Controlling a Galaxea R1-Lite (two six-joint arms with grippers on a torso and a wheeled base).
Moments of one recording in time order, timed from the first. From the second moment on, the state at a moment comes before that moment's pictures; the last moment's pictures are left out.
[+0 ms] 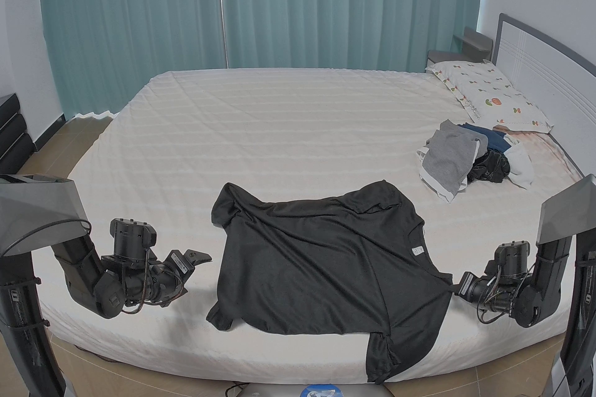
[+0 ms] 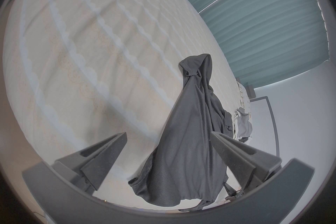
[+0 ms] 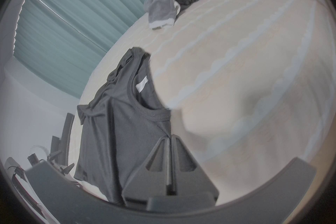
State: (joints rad) left arm -0.16 2.16 -0.52 -0.93 -0.21 -0.97; right arm 0.05 2.34 -0.30 -1.31 0.16 0.64
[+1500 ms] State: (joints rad) left arm -0.21 2.18 -0.51 -0.93 -0.17 -0.95; right arm -0.19 2.23 -0.35 -1.32 0.31 0.65
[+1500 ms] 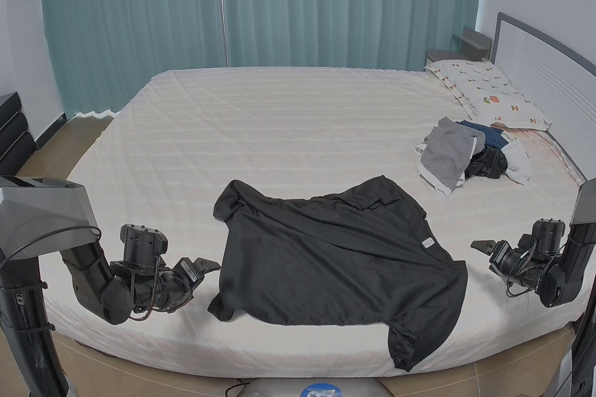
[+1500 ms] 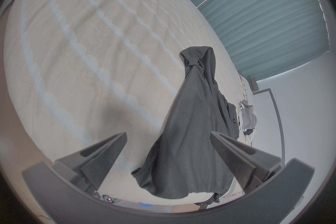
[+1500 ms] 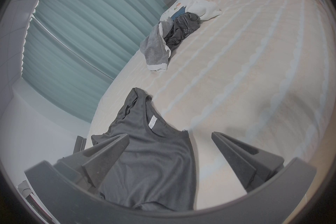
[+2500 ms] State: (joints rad) left arm -0.30 2.32 -0.56 -1.04 0.01 -0.82; right arm -0.15 2.25 -0.34 -1.32 0.30 0.65
